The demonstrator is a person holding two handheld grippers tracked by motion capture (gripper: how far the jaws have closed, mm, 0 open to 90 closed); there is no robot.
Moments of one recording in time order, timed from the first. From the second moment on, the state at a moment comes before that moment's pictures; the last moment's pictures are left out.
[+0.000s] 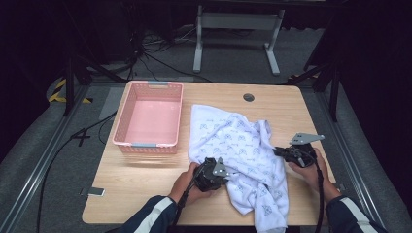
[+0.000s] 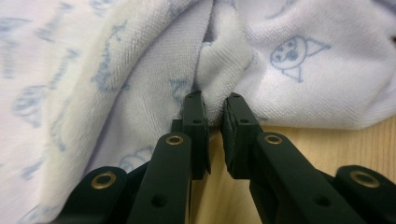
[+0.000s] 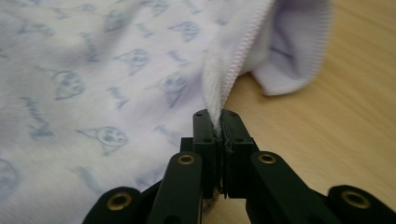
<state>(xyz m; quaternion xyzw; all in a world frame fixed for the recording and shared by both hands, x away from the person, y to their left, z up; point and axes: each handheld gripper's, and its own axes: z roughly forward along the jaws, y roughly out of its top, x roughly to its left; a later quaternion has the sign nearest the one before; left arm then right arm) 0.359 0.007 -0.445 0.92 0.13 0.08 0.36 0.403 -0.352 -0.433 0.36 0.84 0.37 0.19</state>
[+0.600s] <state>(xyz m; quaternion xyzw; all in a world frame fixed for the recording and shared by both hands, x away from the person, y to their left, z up) 0.370 0.056 -0.420 0.87 0.23 0.13 0.41 0.439 -0.407 -0.440 0.46 0.80 0.29 0.27</state>
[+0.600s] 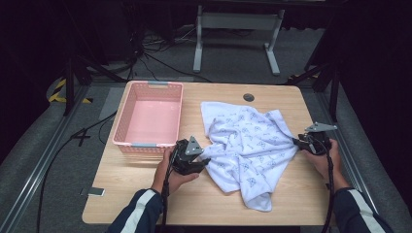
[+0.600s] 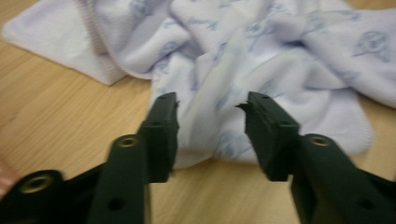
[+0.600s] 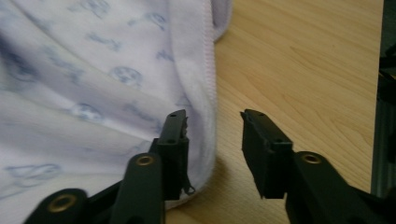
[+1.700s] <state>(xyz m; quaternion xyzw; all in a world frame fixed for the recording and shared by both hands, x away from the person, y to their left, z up) 0.362 0.057 -0.438 0.89 0.19 0.10 0.39 0.331 -0.335 -0.405 0.20 0.86 0.44 0.13</state>
